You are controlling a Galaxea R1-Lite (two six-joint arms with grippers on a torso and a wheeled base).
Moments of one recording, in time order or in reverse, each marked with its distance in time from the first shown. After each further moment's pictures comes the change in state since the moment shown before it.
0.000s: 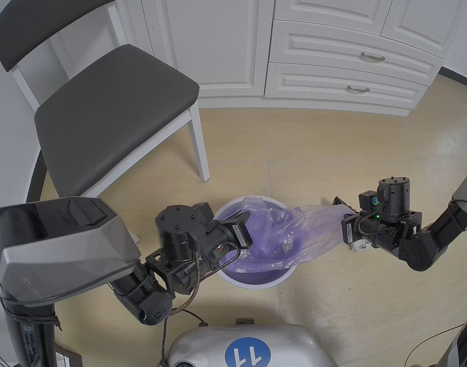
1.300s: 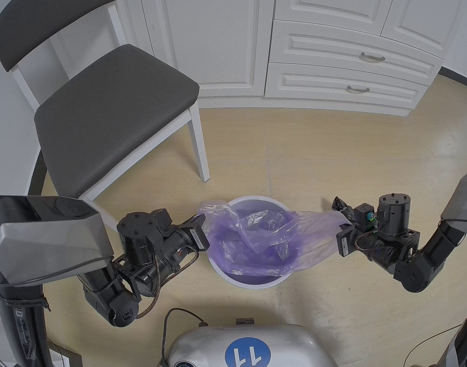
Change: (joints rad) left arm 0.139 -0.019 0.203 -0.150 0.040 0.059; right arm 0.043 0.049 0.146 -0.280 0.005 -0.096
